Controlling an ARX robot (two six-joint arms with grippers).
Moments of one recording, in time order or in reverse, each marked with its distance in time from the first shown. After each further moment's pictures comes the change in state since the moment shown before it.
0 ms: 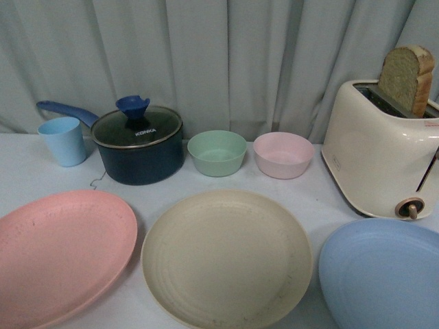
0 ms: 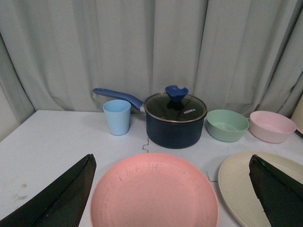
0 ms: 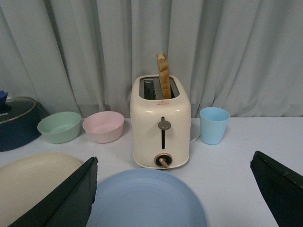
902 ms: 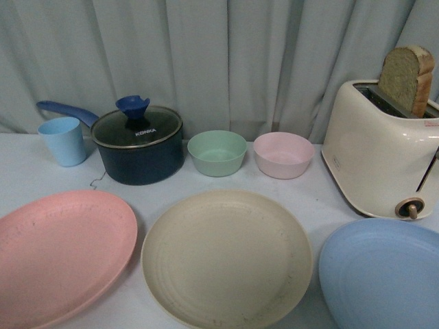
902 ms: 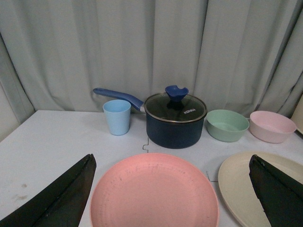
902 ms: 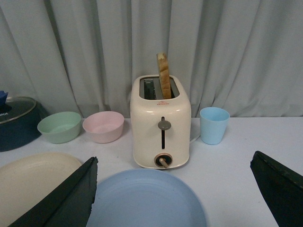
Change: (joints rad) left arm 0.000 0.000 0.000 0.000 0.000 0.000; right arm 0.000 0.000 0.000 0.000 0.000 0.000
